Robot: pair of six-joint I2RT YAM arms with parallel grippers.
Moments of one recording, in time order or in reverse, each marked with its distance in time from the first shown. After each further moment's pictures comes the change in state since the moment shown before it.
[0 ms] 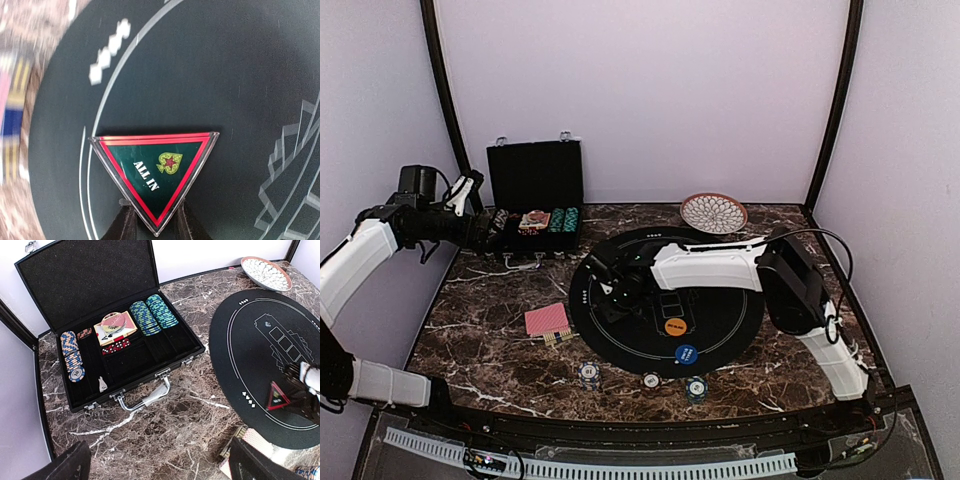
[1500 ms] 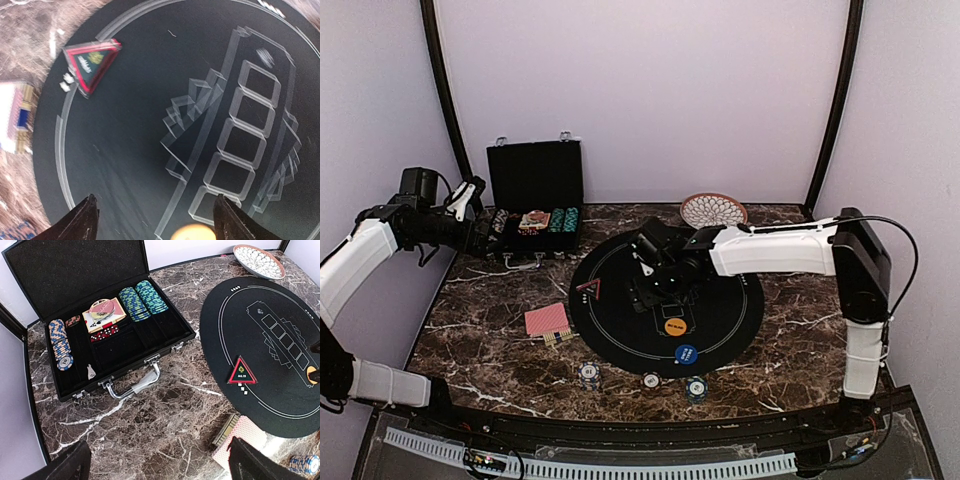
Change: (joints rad) left arm 0.000 -0.002 0.002 -0.069 0.026 0.018; right arm -0.072 -0.348 -0.365 0.130 0.023 0.020
